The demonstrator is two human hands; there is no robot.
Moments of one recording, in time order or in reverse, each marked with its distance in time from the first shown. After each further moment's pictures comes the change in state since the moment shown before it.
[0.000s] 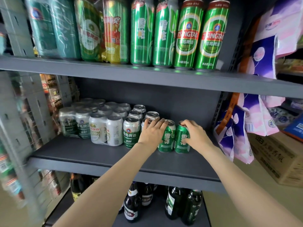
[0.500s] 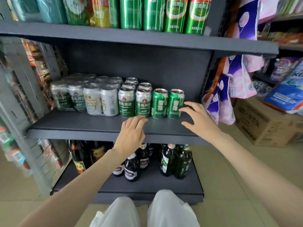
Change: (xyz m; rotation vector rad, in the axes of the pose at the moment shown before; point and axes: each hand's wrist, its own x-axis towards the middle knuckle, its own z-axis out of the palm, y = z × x) left_hand -0.128 -0.013 0.046 -0.345 0.463 0.131; right_hand -0.101 -0.011 -0.012 -0.209 0.038 -0.122
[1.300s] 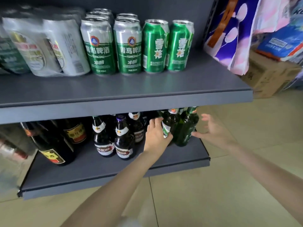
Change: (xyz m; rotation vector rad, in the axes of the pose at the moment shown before) left_hand -0.068 0.051 0.163 -0.642 -0.440 -0.505; right_hand -0.097 0.044 0.154 0.410 -0.279 0.729
